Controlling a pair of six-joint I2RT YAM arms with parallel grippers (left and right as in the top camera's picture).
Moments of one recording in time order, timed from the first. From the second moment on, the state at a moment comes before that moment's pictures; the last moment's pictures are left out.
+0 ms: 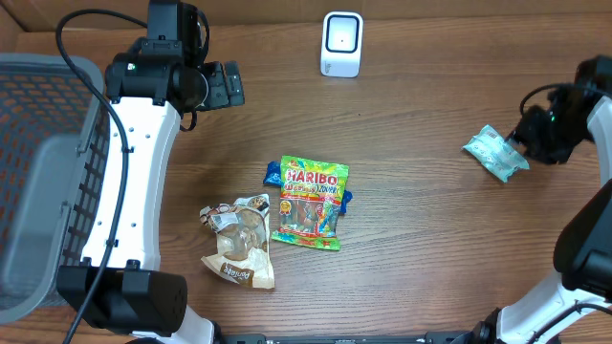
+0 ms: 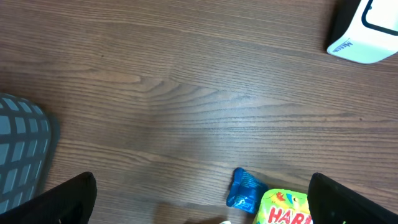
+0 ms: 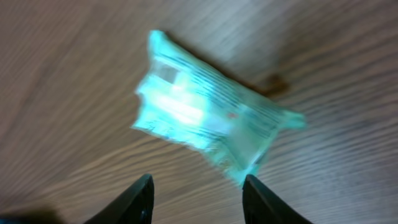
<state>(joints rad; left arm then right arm) -0.08 1.74 1.84 -1.16 -0.07 -0.26 -0.34 1.93 1.60 -1.13 -0.26 0.22</state>
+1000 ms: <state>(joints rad) -0.08 1.74 1.84 -1.16 -0.07 -0.26 0.42 1.90 1.42 -0.98 -0.45 0.47</state>
